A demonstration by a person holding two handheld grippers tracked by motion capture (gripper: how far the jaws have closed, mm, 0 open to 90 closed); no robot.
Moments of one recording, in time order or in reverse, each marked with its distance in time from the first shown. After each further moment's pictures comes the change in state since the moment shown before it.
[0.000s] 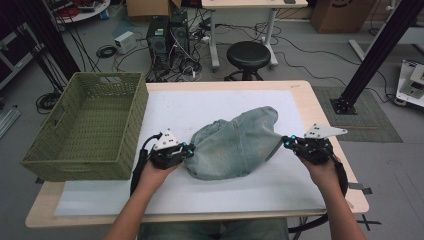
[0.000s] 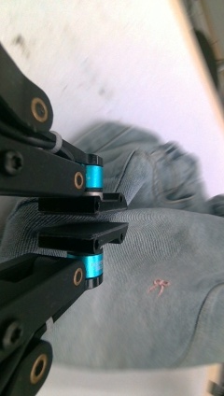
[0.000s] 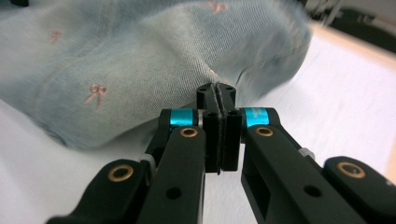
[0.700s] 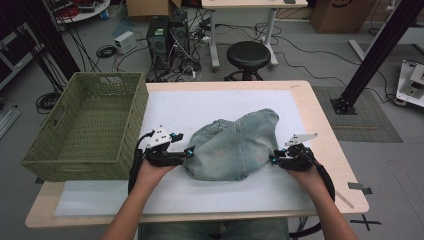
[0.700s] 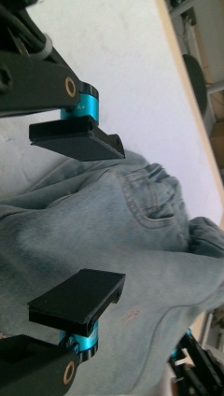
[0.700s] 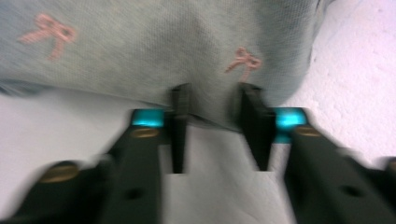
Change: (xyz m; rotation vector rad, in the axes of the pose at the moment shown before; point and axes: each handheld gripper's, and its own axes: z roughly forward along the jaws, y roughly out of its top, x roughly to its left) left arm 0.004 -0.008 0.002 -0.021 0.054 -0.065; right arm 0.005 -0.042 0.059 0.269 0.066 0.068
